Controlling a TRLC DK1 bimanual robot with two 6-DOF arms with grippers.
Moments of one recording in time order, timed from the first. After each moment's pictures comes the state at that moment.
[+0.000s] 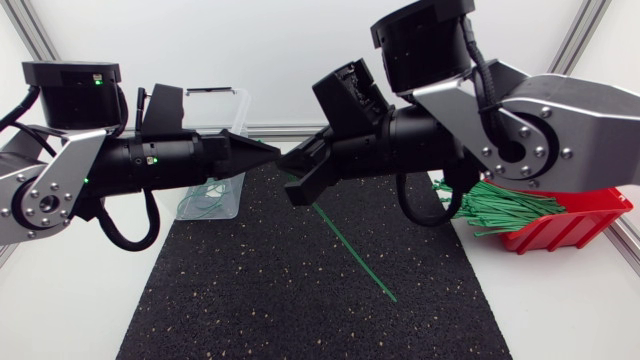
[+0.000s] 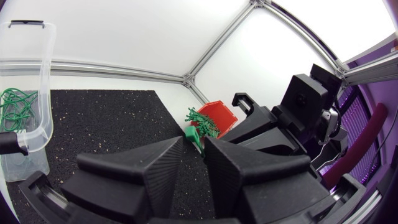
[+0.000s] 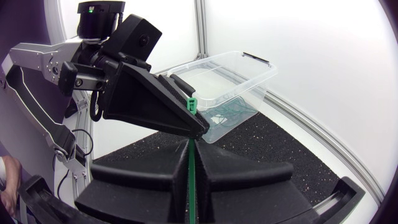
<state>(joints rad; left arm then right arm) -0.35 1.29 0.79 0.14 0.72 -0.45 0.73 1.45 1.09 -0.16 -0.30 -0.05</state>
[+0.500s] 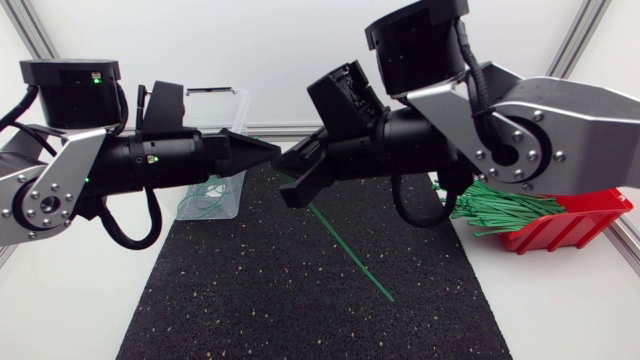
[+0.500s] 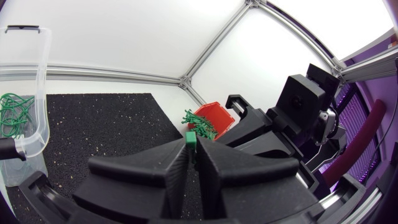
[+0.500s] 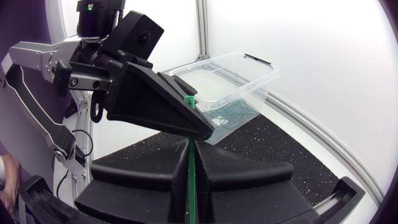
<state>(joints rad) -0.36 1.29 0.79 0.17 0.72 -0.45 0.75 1.46 1.09 -0.14 -0.29 -0.05</state>
